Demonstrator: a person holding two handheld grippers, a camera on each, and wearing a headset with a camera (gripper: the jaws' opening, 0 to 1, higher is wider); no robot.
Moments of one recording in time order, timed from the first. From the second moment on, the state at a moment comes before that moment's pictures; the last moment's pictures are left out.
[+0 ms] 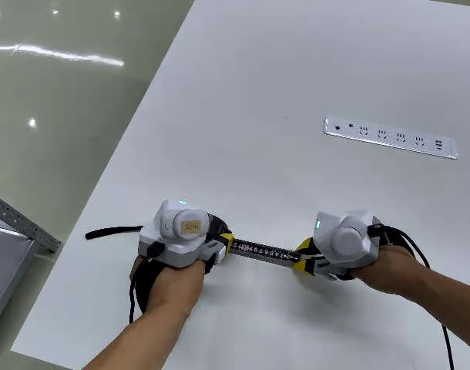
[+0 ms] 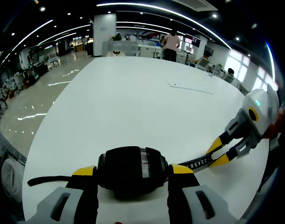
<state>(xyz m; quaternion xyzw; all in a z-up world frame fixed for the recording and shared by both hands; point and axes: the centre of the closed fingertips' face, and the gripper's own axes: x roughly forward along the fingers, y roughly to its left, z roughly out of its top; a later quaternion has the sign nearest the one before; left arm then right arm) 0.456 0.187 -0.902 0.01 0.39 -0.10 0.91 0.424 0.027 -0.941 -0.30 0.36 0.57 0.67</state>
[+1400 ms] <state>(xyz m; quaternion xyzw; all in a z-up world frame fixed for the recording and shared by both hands) 0.455 0.187 -0.902 0.01 0.39 -0.11 0.91 0.428 0.075 -0.940 -0.28 0.35 0.58 0.68</state>
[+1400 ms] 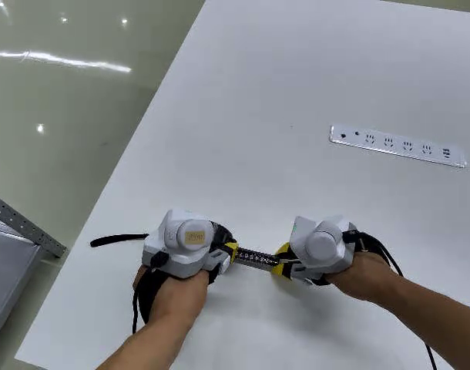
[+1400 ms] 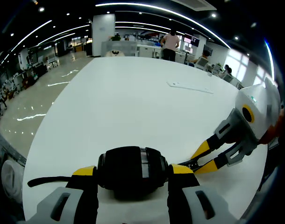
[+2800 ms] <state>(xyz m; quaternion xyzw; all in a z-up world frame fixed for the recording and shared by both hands) 0.455 0.187 -0.901 0.01 0.39 -0.11 0.91 0.434 0.116 -0.940 -0.29 0.33 0.57 0.69</state>
